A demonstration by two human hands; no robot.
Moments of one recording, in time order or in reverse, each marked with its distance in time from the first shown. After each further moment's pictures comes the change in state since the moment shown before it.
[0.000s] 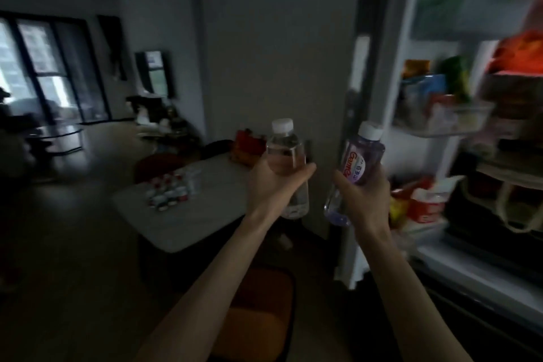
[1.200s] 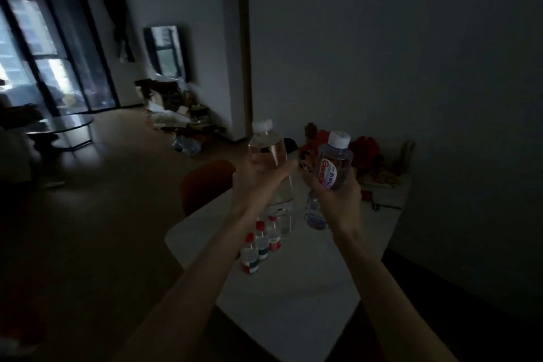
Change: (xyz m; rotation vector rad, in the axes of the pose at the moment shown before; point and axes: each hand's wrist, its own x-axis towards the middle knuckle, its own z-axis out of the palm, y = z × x) left_hand 0.468 -0.284 -0.499 0.153 0.083 -0.104; right_hand 0.120 0.136 0.738 0.115 -0.124 0.041
